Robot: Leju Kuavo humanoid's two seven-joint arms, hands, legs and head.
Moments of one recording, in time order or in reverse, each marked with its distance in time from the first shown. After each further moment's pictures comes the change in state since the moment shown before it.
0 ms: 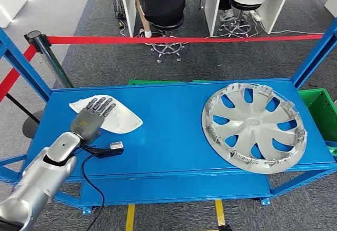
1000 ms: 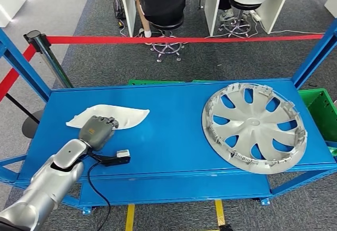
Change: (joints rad) left arm 0.034 -0.059 -0.006 0.036 0.205 0.032 -0.139; right arm 0.001 -0.001 0.000 0.000 -0.007 -0.014 -0.016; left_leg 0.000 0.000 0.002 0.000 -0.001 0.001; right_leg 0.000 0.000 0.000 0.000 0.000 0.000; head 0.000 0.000
